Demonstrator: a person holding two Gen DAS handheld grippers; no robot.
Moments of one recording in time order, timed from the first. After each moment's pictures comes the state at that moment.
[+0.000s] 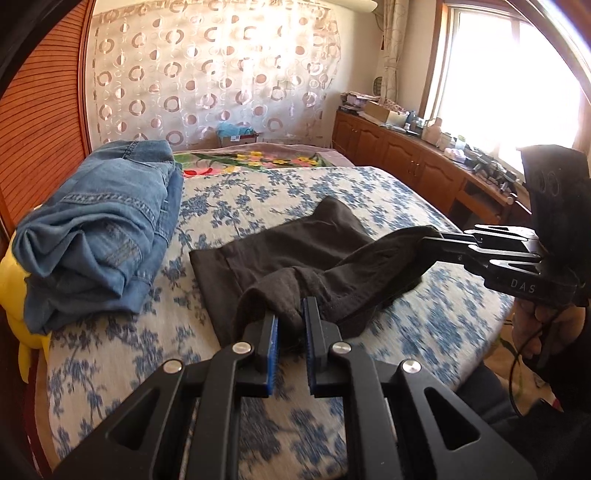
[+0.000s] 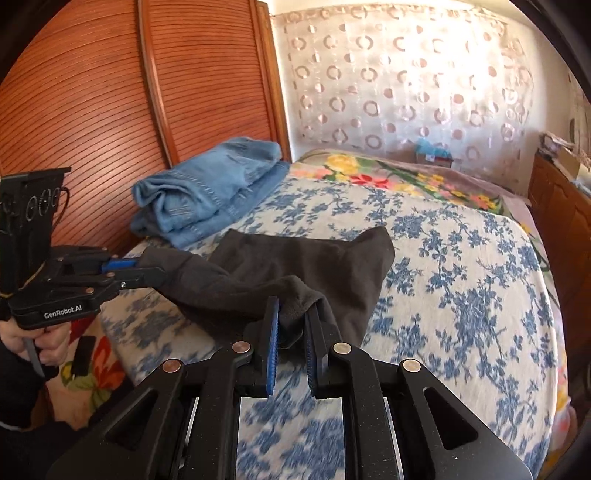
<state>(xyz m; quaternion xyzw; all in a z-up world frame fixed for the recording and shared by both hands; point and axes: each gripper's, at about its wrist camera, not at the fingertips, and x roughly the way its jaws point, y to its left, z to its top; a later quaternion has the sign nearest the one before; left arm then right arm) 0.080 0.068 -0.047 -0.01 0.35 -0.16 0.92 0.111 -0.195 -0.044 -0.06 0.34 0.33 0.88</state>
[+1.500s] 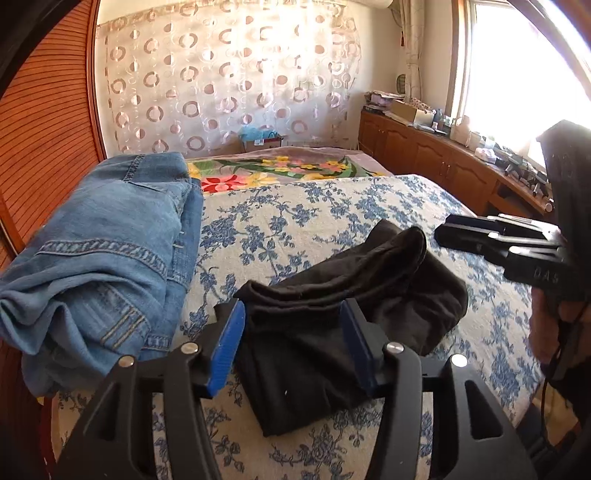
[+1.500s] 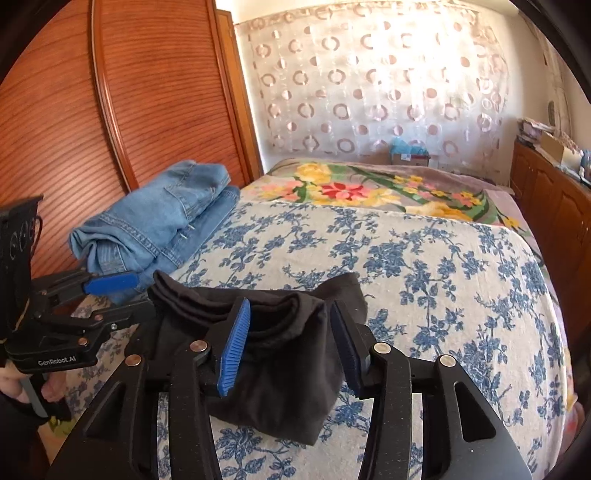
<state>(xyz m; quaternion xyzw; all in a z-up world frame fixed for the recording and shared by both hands) 0.149 0.073 -0.059 0.01 0.35 -0.11 0.93 0.193 -0.186 -0.051 -0.03 0.33 0.29 0.90</state>
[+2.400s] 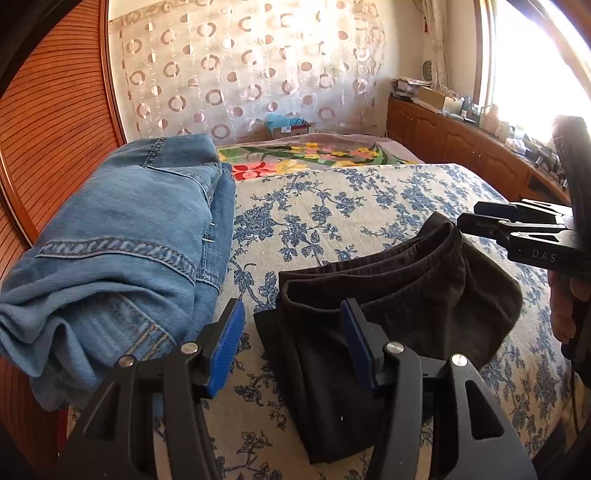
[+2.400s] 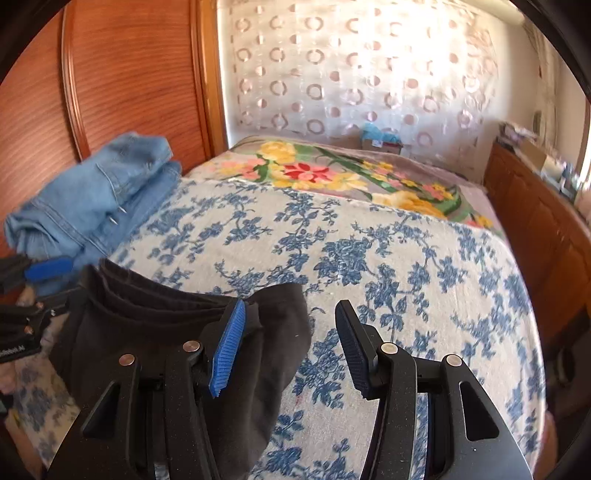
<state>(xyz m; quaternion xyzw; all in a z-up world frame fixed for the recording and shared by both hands) 0.181 0.088 -0.077 0.03 0.37 -0.06 0.93 0.246 -0.181 -0.076 -0.08 0.37 0.22 0.90</state>
